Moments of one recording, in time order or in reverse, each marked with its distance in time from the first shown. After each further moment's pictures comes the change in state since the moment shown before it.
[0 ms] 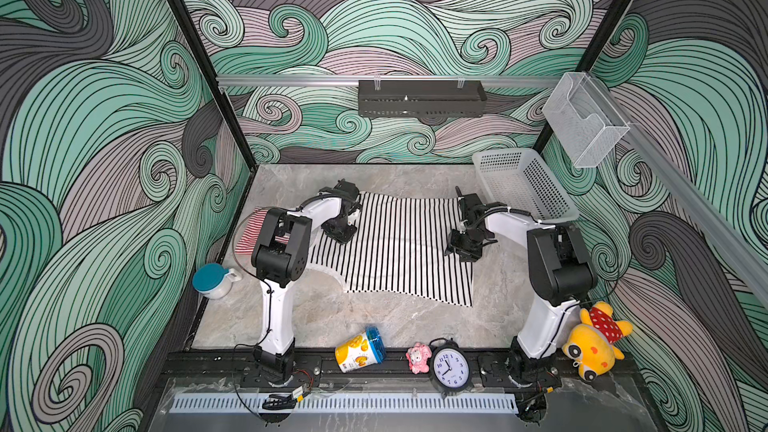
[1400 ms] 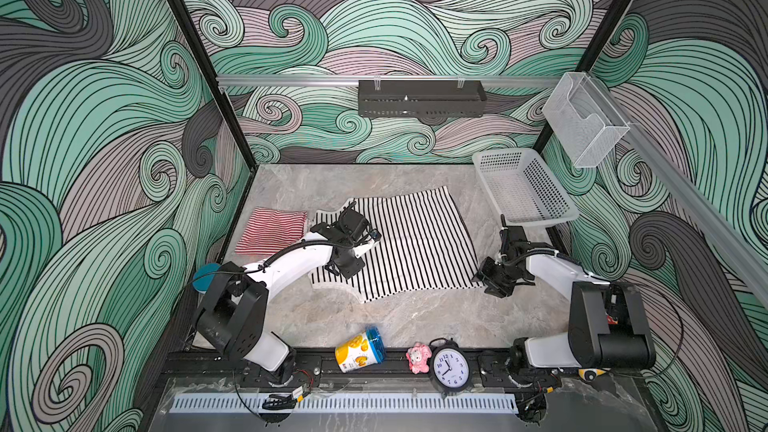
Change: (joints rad) left arm -0.231 -0.552 -0.453 0.148 0.052 0.132; right arm -0.237 -0.496 -0.570 0.122 -0.086 0.113
